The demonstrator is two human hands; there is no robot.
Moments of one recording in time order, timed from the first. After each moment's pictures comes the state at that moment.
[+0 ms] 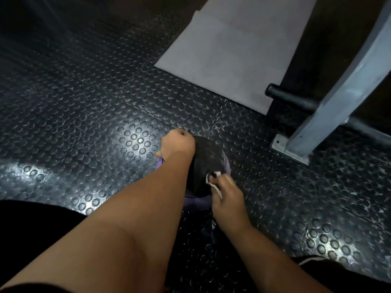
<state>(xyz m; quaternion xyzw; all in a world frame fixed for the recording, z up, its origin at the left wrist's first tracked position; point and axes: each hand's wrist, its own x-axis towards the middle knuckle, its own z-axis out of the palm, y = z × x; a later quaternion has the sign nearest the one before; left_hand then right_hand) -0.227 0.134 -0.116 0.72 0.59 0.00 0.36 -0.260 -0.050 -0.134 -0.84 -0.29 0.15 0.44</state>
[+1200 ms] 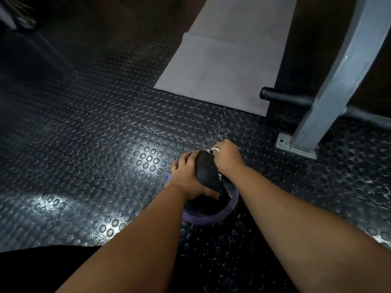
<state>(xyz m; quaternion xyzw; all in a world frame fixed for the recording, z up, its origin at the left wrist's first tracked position) -0.287 0.129 -0.113 0.88 0.29 -0.18 0.33 -0.160 0.036 -0.138 -0.91 -0.20 0.20 0.30</state>
